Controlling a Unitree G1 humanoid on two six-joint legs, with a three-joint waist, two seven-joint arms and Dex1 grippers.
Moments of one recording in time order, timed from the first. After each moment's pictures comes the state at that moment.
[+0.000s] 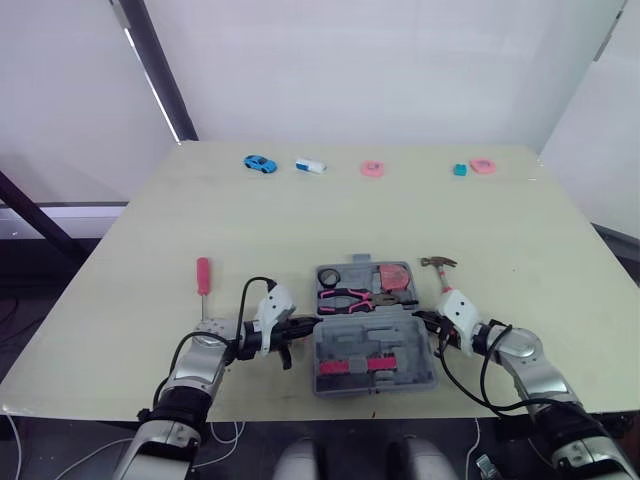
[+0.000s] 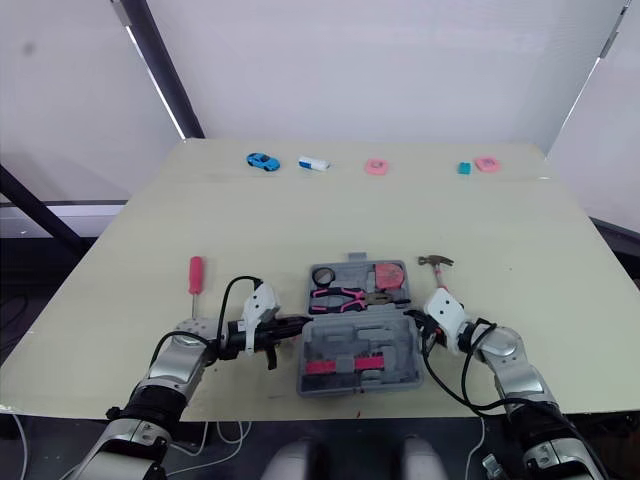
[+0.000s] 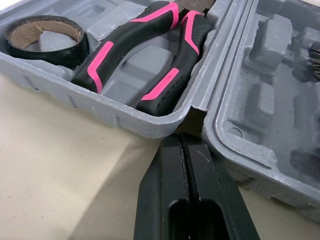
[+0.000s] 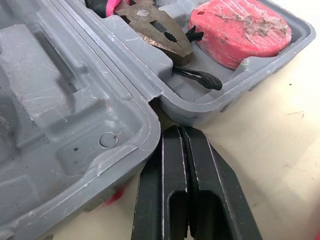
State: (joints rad) left arm -0.35 0.46 -0.09 0.50 -0.12 0.00 -1.13; right arm -0.28 -0.38 0.15 0.38 0.01 -0.08 0.82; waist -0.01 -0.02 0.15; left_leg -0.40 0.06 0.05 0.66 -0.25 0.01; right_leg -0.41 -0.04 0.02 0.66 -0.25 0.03
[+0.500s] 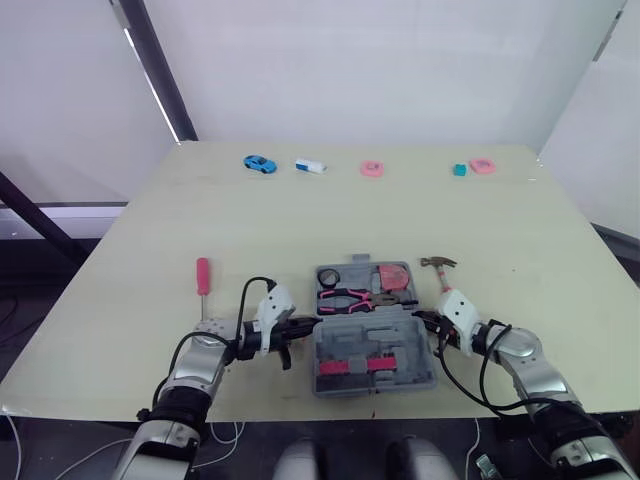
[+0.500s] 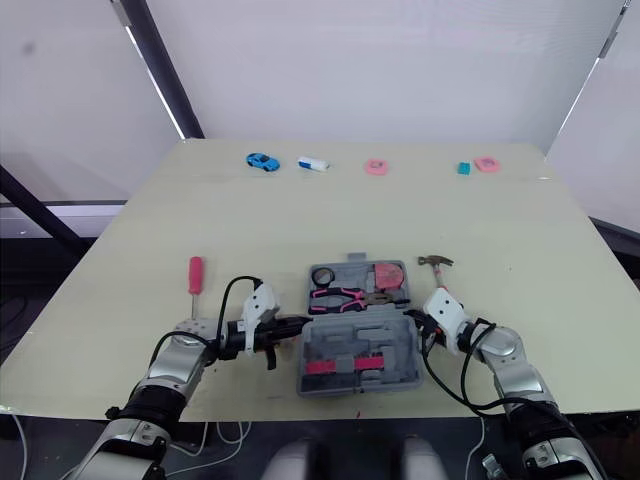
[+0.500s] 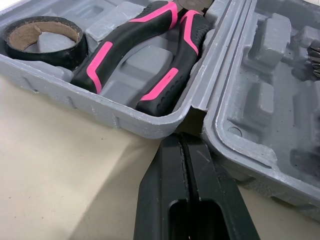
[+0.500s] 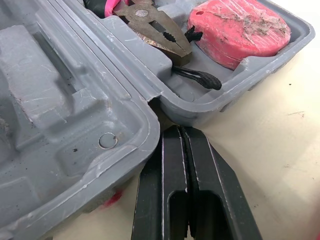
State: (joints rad) left arm -0.35 0.46 -0.09 0.50 -0.12 0.00 -1.13; right arm -0.28 -0.38 0.15 0.37 0.01 -0.06 0.82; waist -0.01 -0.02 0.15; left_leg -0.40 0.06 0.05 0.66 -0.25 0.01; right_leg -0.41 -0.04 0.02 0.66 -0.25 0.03
